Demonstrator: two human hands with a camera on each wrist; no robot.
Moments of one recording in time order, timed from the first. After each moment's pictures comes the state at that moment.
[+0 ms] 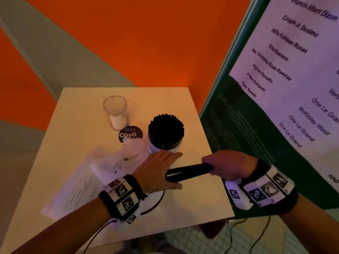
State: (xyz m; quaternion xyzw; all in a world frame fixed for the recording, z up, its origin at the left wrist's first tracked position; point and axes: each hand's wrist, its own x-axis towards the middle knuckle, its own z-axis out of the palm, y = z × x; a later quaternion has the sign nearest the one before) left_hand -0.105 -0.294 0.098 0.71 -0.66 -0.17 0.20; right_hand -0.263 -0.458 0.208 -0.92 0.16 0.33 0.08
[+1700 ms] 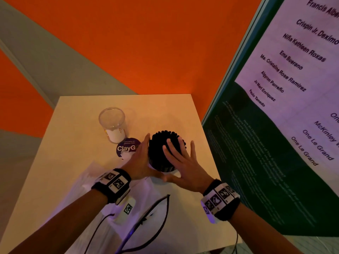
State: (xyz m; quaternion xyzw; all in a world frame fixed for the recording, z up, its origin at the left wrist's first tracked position) left_hand -0.008 -0.348 0.064 0.74 -0.45 -0.33 0.37; right_hand -0.181 -0.476 0.082 -0.99 0.10 -0.04 0.13
